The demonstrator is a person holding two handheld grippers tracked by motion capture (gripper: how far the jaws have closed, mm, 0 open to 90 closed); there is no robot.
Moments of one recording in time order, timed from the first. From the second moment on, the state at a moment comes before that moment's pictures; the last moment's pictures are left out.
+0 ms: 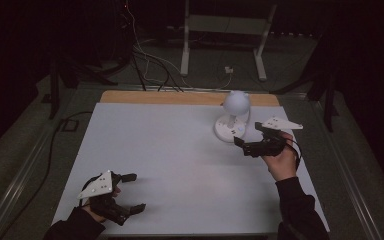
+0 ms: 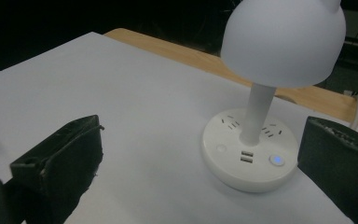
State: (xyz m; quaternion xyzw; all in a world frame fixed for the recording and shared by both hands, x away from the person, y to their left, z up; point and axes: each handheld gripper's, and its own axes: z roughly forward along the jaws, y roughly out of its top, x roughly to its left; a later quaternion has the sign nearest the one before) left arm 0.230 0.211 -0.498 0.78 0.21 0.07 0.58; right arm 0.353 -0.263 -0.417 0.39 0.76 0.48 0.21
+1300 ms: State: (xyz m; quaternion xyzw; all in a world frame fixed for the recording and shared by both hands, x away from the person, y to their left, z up) left arm 0.230 0.211 -0.498 0.78 0.21 0.06 0.58; right arm 0.408 -0.281 -0.461 0.48 0.71 0.46 0.23
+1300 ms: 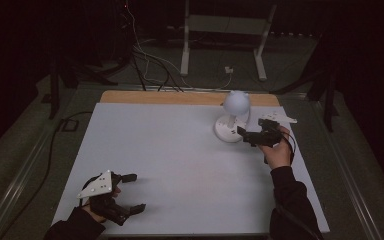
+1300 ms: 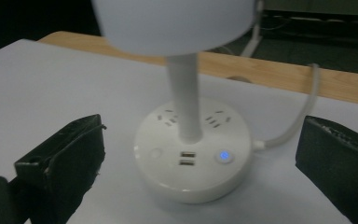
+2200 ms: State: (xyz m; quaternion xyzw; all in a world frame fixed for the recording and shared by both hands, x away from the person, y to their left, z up) left arm 0.230 0.211 -0.498 0.78 0.21 0.06 0.58; right arm 0.415 -0.279 -0.479 0.54 0.67 0.44 0.27
